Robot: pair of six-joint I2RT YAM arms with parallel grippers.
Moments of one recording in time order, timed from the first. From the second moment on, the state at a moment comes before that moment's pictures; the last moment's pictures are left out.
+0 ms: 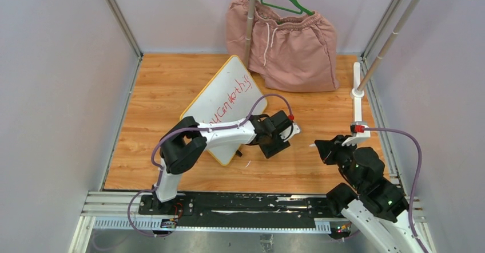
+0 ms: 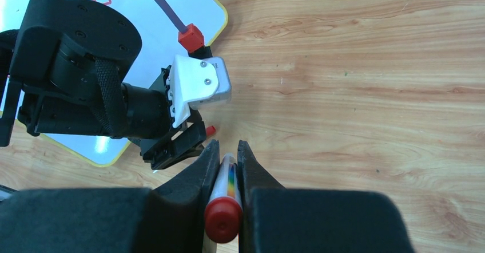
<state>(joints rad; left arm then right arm) -1.06 1.98 1.42 -0.54 -0.02 0.07 0.59 0.16 0.60 -0.71 0.26 0.47</state>
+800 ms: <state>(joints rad) -1.00 1.99 1.40 -0.59 0.09 0.01 0.59 0.15 0.60 -0.71 0.27 0.46</state>
